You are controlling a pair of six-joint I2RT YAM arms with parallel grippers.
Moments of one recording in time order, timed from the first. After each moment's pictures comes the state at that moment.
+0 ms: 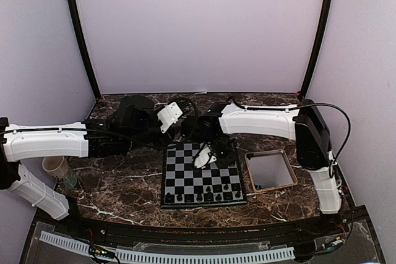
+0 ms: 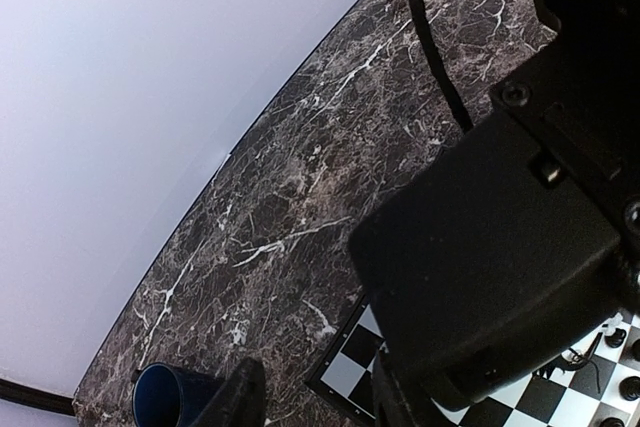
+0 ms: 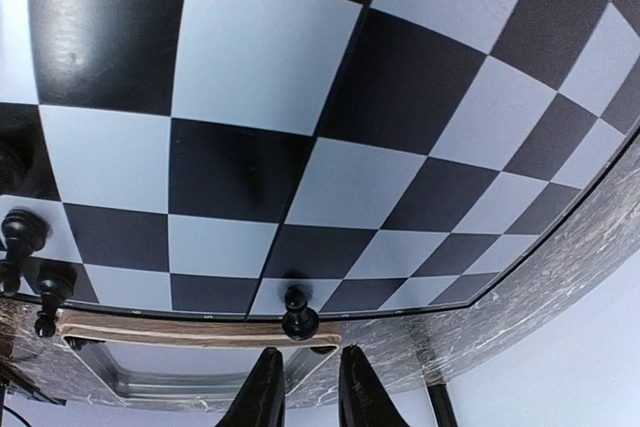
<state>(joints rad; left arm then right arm) -0.99 1.36 0.98 -0.09 -0.36 0.36 1.04 2.21 1.86 -1.32 0.40 -0.86</state>
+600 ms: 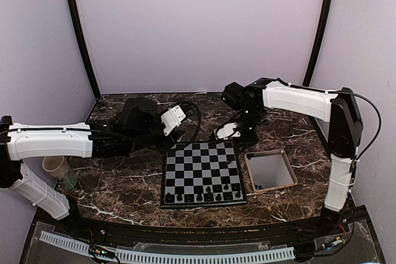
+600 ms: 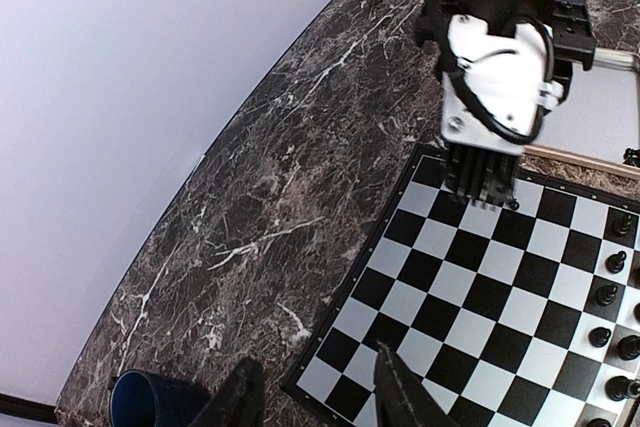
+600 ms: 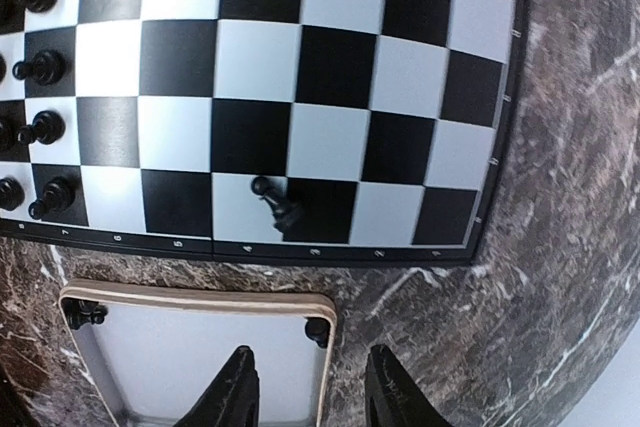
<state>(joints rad) -0.99 1.39 0.98 -0.08 -0.33 0.35 0.75 1.95 1.69 -1.16 -0.01 -0.99</state>
